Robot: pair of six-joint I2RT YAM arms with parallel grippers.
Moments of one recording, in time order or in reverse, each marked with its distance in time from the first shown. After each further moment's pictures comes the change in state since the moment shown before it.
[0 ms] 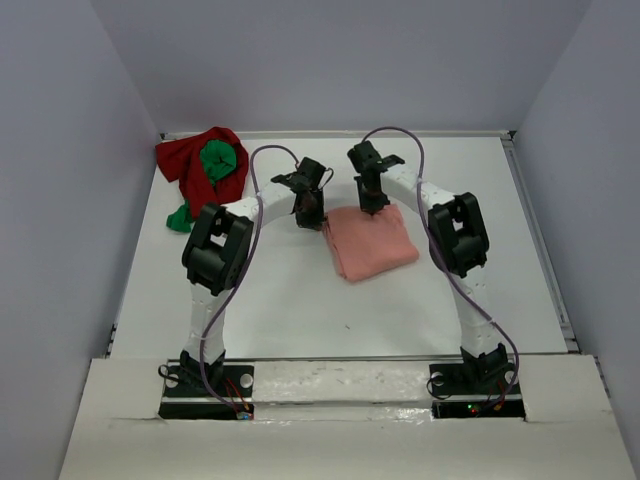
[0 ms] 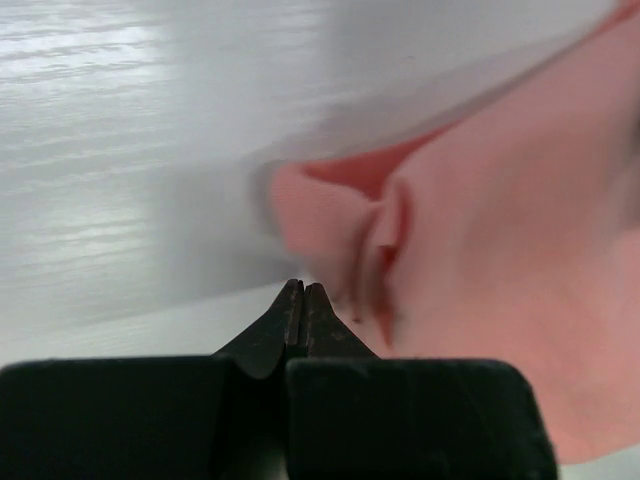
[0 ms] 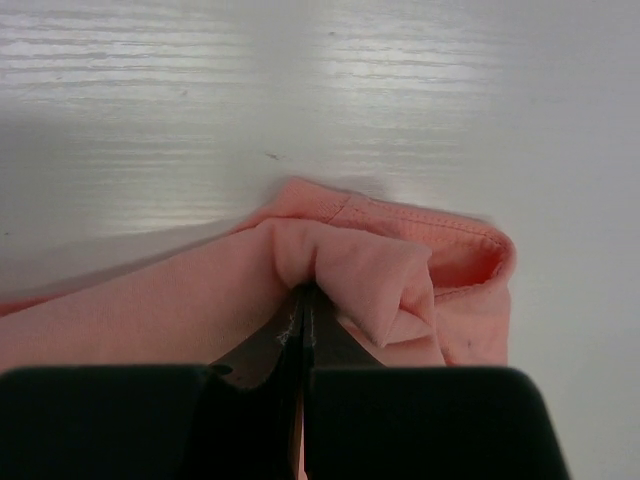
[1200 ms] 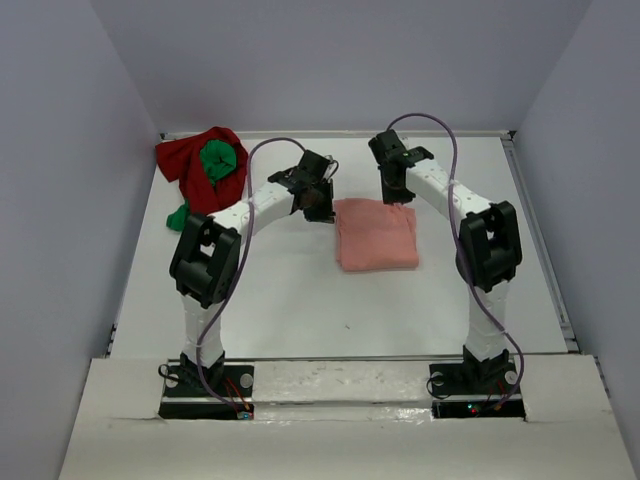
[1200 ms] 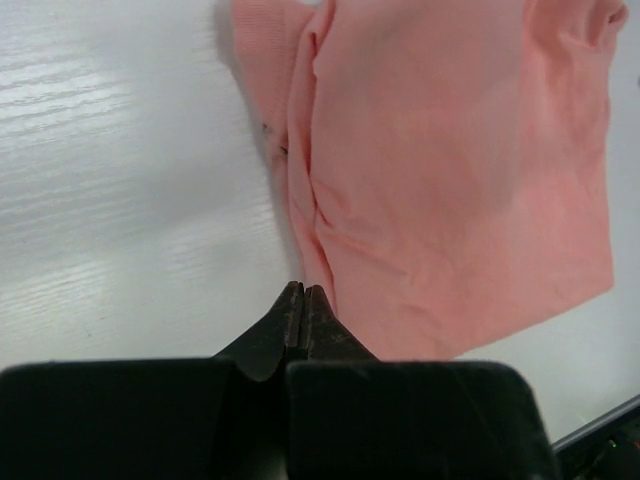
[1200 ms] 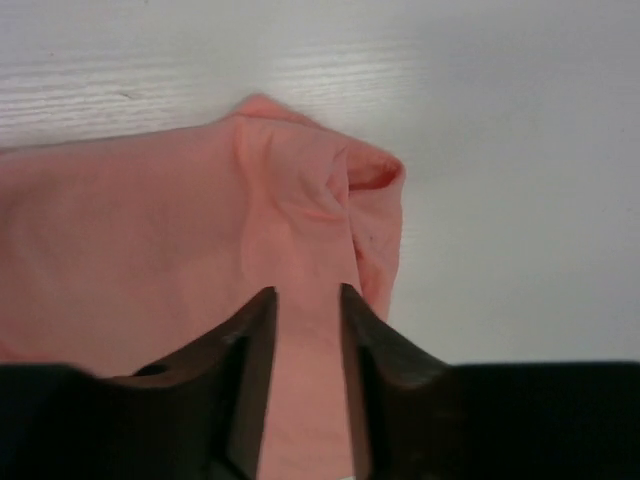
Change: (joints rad) left arm -0.030 -0.121 -0.015 0.014 0.076 -0.008; right arm -0.043 -0.249 -0.124 -0.075 0.148 0.028
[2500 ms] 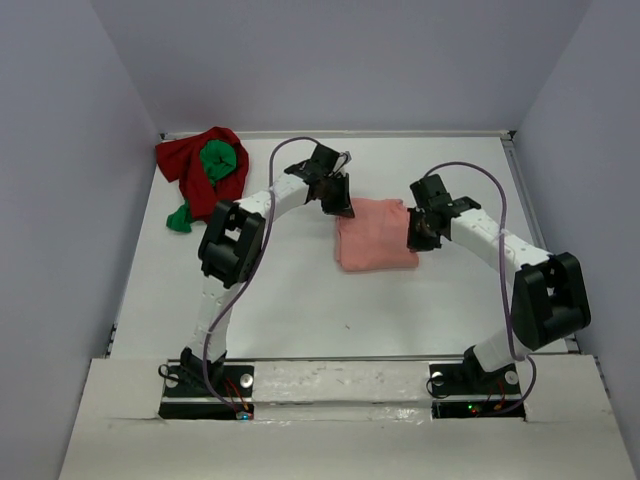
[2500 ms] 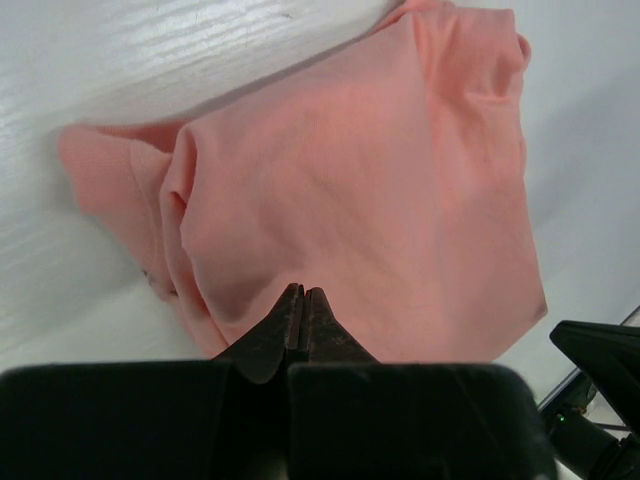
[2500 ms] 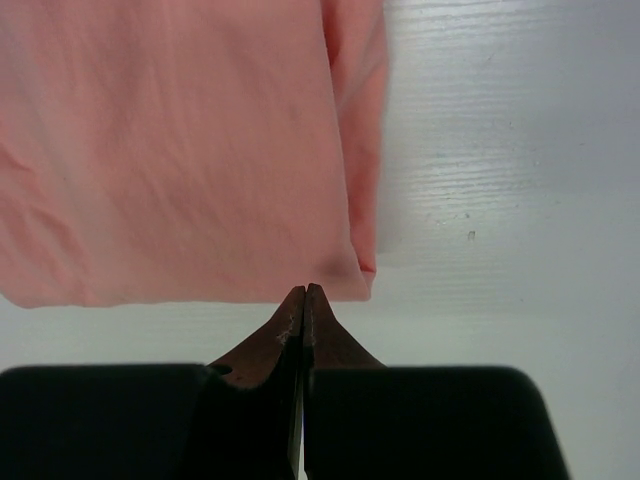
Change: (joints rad) left arm 0.005 0.244 0.229 0.048 0.241 0.007; right arm -0.074 -0.517 -0.722 0.193 -0.317 0.100
